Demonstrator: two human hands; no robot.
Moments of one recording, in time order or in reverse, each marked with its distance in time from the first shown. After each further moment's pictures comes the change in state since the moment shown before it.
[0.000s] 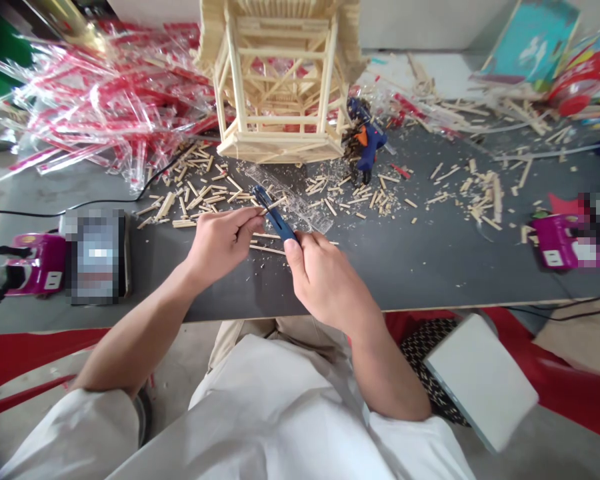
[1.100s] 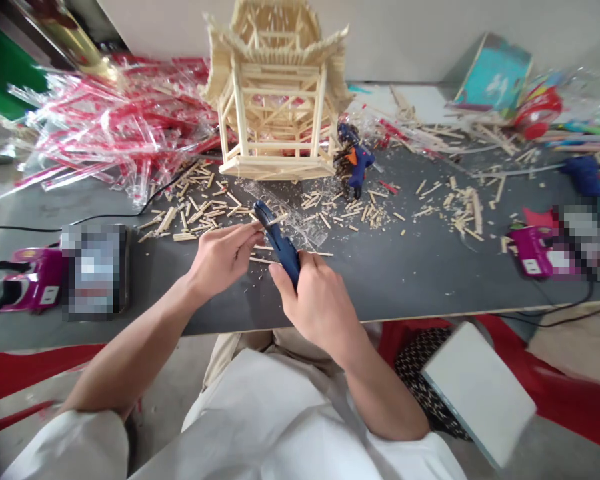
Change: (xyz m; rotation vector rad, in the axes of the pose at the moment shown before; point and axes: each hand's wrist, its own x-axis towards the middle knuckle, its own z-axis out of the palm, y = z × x) left_hand -0.004 -0.002 0.001 -0.067 -0.011 0.079; right_hand -0.011 -0.016 0.009 -0.116 0.001 0.196
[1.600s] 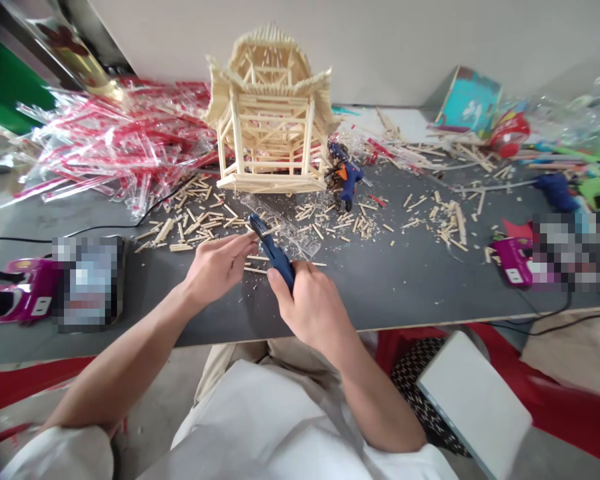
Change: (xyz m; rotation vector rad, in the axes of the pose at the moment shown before) left_hand 0.003 0.000 0.000 0.053 0.027 0.053; right_hand 0.005 0.003 -0.006 -0.028 -0.021 0.003
